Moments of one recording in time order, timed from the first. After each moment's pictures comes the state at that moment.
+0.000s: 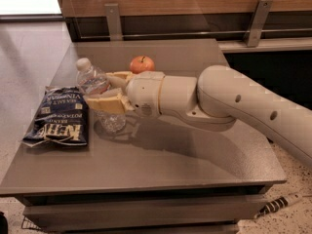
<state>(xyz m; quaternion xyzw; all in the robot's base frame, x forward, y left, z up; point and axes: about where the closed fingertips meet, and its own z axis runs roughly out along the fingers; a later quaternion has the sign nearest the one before) 0.503 0.116 0.915 -0.48 0.58 0.37 0.55</state>
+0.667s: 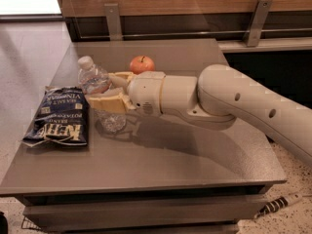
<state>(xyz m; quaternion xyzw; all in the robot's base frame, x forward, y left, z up) 0.505 0.117 0.913 -0.47 0.58 0.38 0.54</state>
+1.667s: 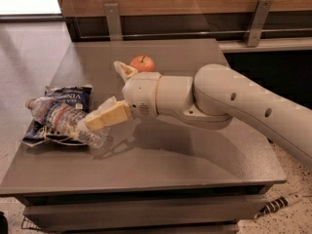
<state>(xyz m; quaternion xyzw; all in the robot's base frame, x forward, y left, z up) 0.501 0.124 0.916 -0.48 0.58 0.38 0.54</state>
